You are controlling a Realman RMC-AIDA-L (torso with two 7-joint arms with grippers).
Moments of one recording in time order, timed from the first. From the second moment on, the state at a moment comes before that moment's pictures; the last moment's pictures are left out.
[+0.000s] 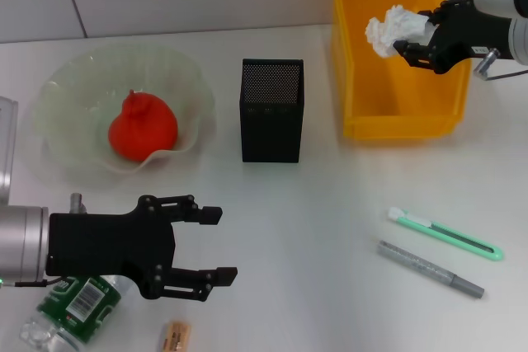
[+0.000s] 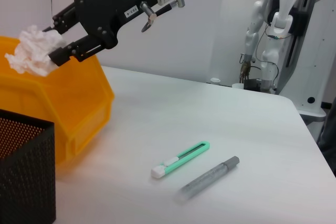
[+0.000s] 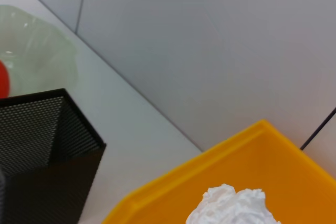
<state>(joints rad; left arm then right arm) -0.41 -2.07 1.15 0.85 1.83 1.60 -1.35 0.41 2.09 -1.18 -1.34 -2.35 -0.95 1.90</state>
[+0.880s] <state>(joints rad) -0.41 -2.07 1.16 0.85 1.83 1.60 -1.35 0.37 2.09 -1.22 -1.37 -2.34 -0.90 1.91</state>
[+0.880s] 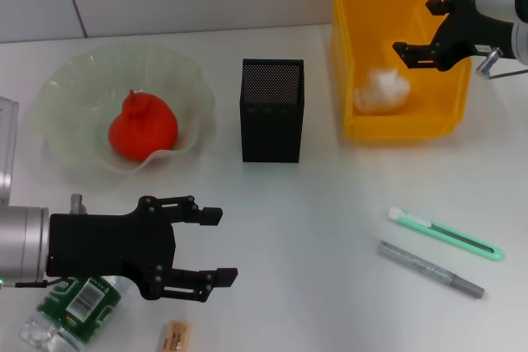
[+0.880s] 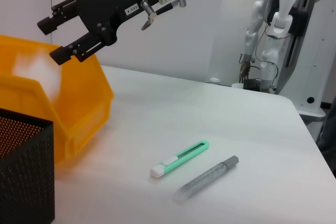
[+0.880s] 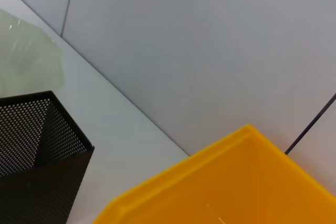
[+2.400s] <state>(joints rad) -0.40 -2.07 1.15 0.83 1.82 1.58 -1.34 0.11 2.08 -1.25 -1.53 -1.57 -1.16 1.48</state>
